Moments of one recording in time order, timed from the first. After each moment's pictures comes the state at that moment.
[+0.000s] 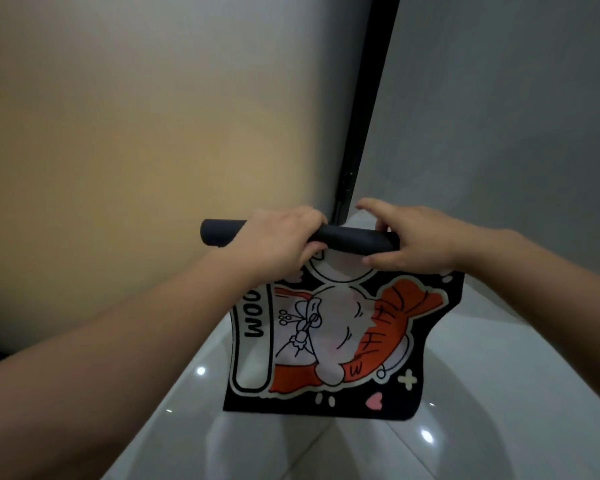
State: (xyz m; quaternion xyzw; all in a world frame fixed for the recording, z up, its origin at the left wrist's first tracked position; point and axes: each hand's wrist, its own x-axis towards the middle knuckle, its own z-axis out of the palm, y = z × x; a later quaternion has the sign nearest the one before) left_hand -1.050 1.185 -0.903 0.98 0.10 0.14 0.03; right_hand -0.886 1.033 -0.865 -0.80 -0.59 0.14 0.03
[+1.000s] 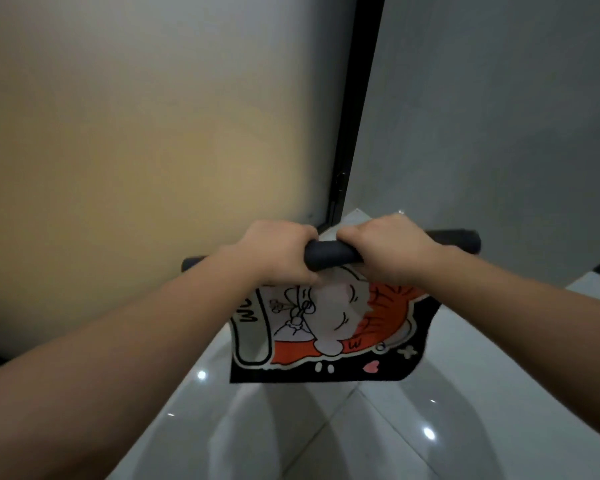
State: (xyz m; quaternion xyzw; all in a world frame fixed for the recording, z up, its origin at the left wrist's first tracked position) left_hand -1.036 1.175 -0.904 0.98 0.17 -0.04 0.08; right_hand -0.906 1.043 -0.892 -0.73 -0.68 -0.08 -0.06
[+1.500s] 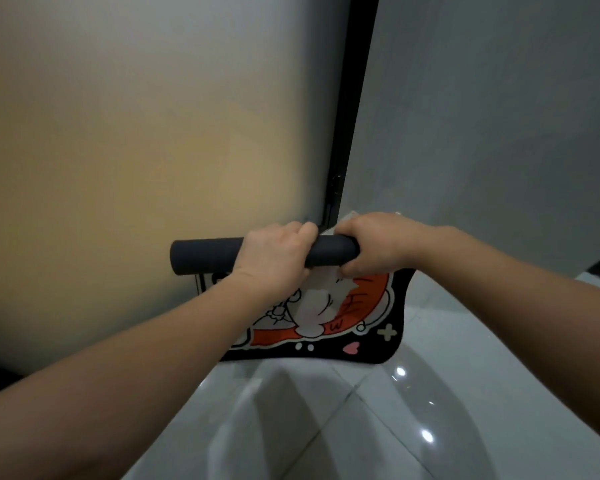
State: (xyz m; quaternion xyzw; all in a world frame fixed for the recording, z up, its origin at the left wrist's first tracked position) left_hand -1.043 1.156 -0.918 0.97 0.19 0.14 -0.04; right_hand -0.897 1.057 -0.880 -0.79 -0.60 0.14 -0.02
